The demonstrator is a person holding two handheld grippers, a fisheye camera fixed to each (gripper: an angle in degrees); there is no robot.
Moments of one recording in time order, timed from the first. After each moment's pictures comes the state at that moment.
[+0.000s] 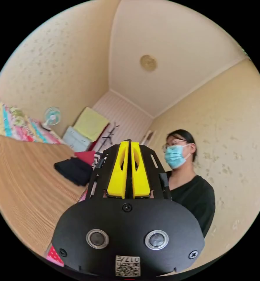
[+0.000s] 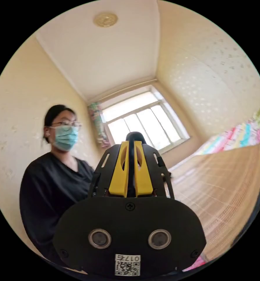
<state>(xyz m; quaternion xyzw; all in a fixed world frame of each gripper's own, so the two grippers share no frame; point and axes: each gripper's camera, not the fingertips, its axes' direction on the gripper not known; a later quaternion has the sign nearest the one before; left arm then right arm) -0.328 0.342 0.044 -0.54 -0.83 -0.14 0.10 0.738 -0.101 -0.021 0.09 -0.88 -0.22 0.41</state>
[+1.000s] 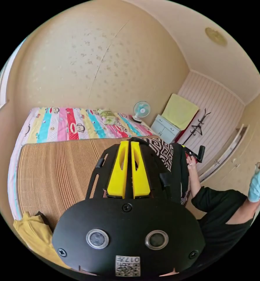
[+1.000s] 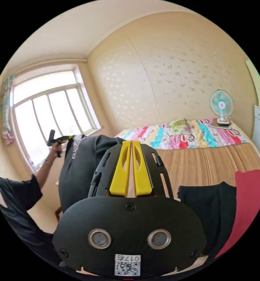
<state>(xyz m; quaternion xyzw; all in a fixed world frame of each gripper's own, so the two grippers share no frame) -0.572 0.162 -0.189 -0.52 -0.79 -0.01 -0.31 0.397 -0.174 -0.040 0.16 -0.57 -0.24 0.77</state>
